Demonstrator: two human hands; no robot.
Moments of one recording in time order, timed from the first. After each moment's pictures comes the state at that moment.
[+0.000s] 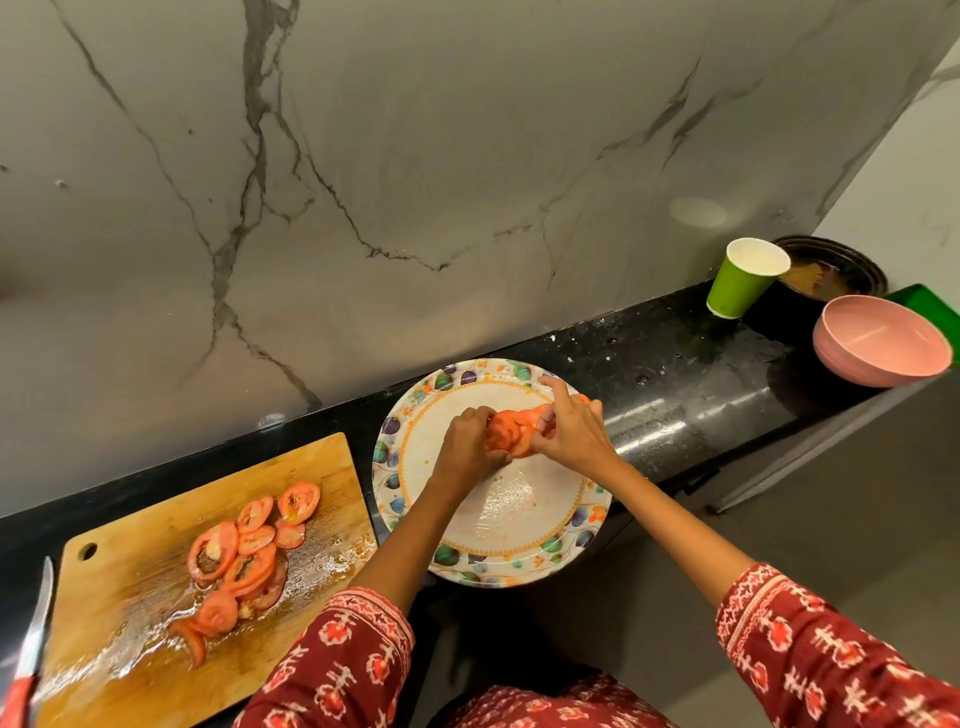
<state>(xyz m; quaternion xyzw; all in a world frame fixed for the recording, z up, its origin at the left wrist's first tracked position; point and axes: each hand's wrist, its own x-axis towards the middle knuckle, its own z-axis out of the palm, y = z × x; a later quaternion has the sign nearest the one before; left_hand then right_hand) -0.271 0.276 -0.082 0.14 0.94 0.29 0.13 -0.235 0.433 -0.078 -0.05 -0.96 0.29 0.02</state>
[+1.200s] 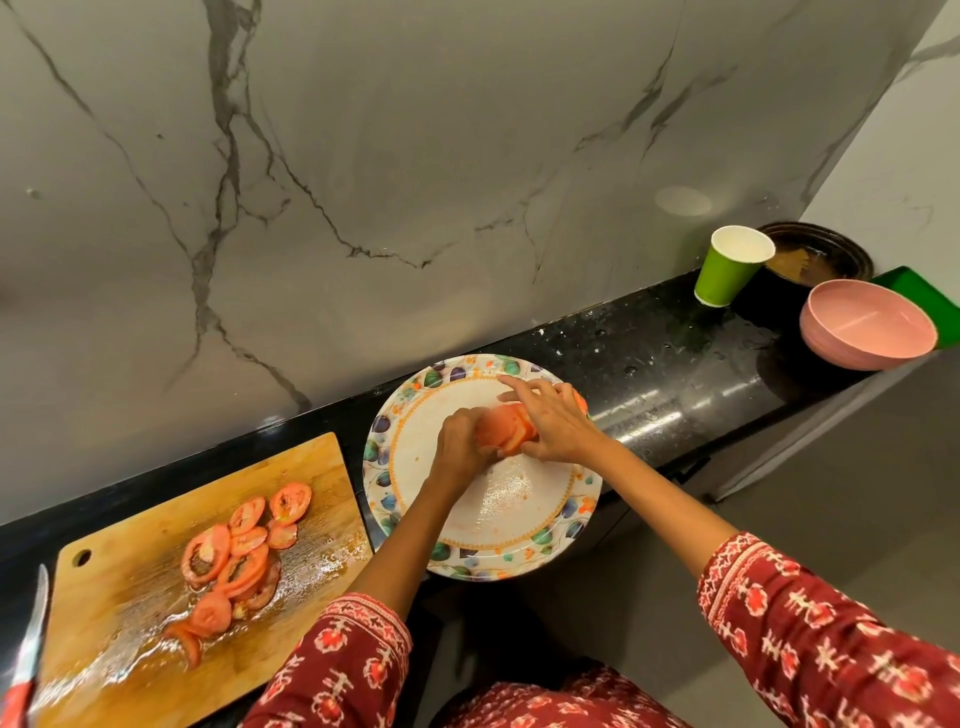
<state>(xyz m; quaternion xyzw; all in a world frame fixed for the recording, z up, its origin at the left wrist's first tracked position) -0.263 0.284 -0.086 0.13 0.92 0.34 0.12 -0.241 0.442 -0.072 0.11 -0.97 0.19 -0.06</state>
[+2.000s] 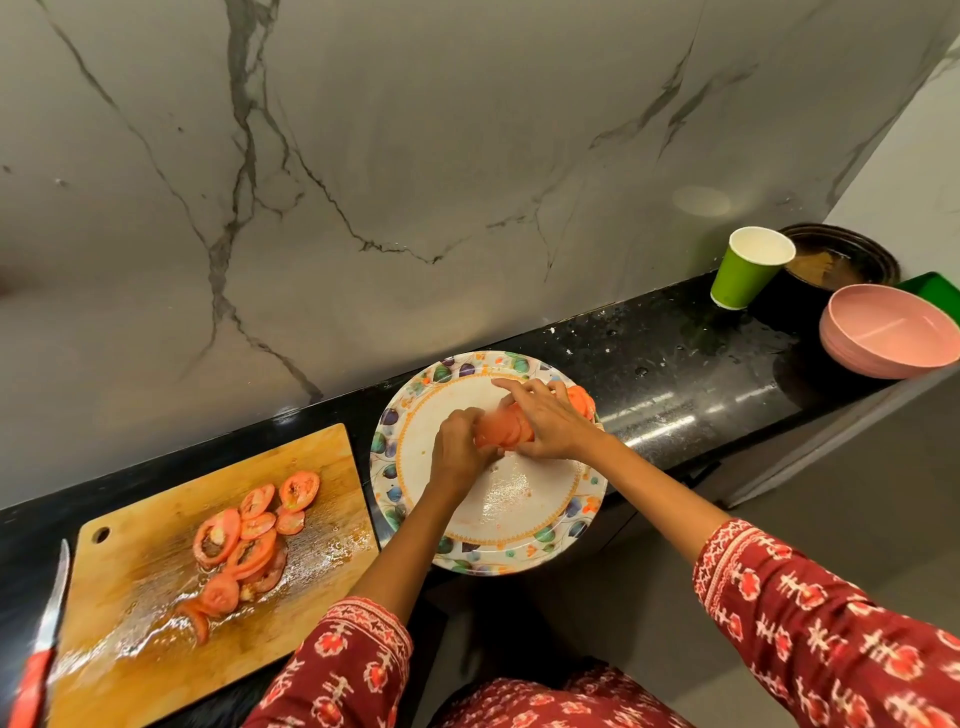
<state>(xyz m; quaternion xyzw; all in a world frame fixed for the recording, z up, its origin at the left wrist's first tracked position) -0.255 0.277 -0.090 0.08 0.93 0.36 0.10 -0.254 0.438 -0.084 0.15 -0.97 0.19 -0.08</state>
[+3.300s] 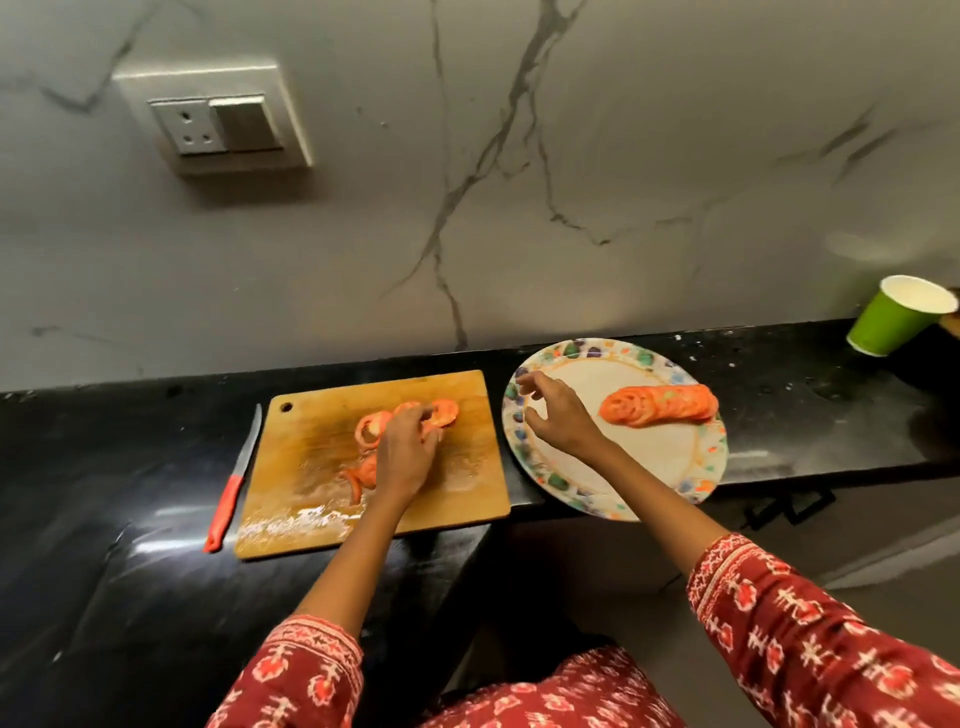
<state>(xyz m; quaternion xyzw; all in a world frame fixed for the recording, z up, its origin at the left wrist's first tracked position) -0.183 0.065 -0.083 0.00 0.92 0.36 -0.12 -0.221 0.289 -0.068 0.15 -0.92 0.36 0.04</state>
